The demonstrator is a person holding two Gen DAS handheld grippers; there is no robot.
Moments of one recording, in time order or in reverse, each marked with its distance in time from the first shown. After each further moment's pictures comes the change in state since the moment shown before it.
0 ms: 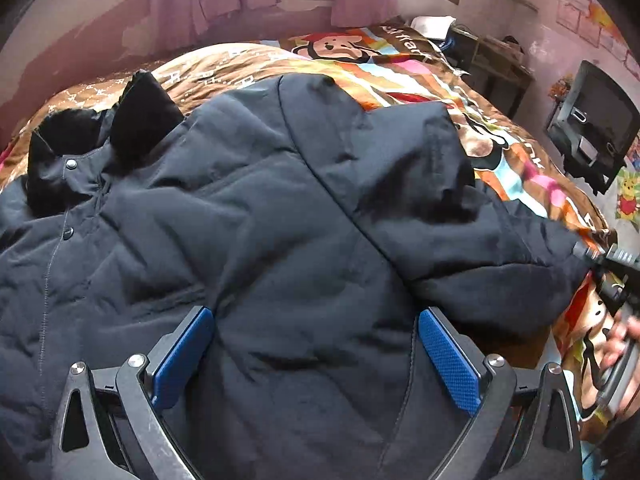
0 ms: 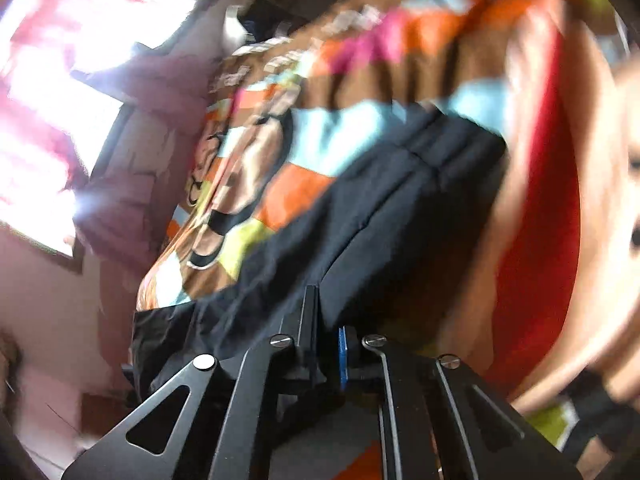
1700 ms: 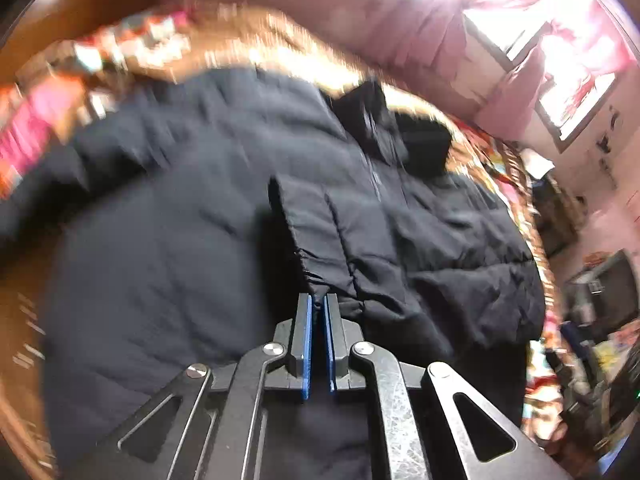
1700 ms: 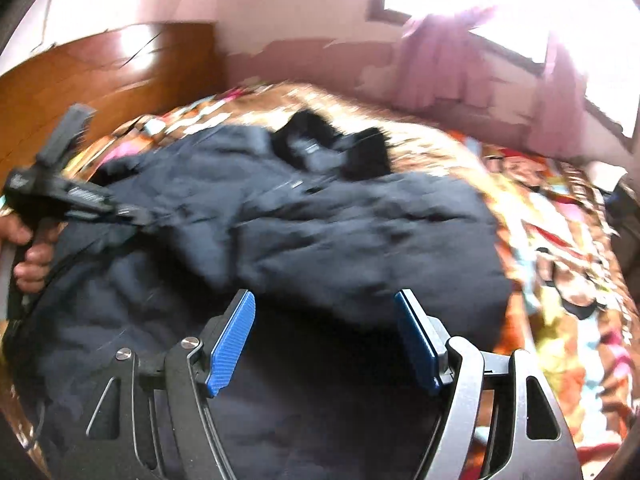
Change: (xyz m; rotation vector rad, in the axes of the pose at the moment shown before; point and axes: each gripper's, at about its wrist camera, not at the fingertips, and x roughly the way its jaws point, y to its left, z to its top) left arm -0.155 0.256 -0.129 -0.558 -0.124 0.059; right arm -0.142 0.253 -0.233 -1.306 0.165 0.245
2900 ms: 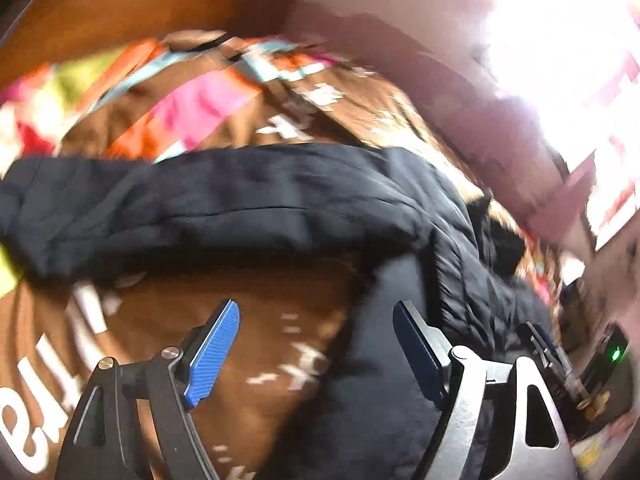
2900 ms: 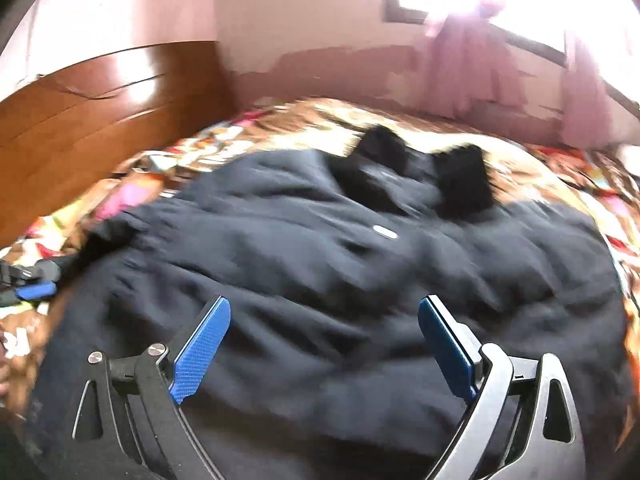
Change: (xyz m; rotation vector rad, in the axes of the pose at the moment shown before) left arm -0.078 0.203 -0.022 -0.382 -0.151 0.047; right arm 0.127 0.150 0.071 0.024 -0.029 0.197
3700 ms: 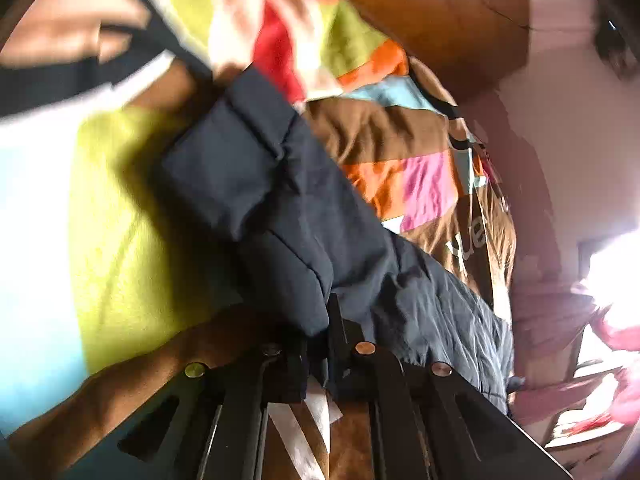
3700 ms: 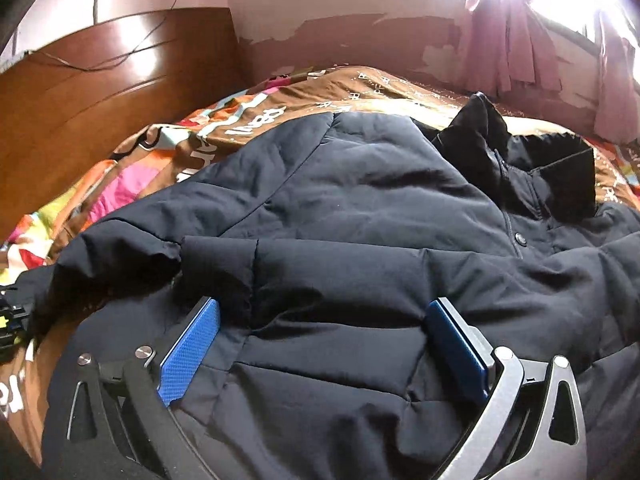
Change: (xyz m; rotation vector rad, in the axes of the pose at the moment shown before) left arm -0.013 0.176 0.037 -0.569 -0.113 0.122; right arm 0.098 0.061 -0.002 0.056 0.090 -0.011
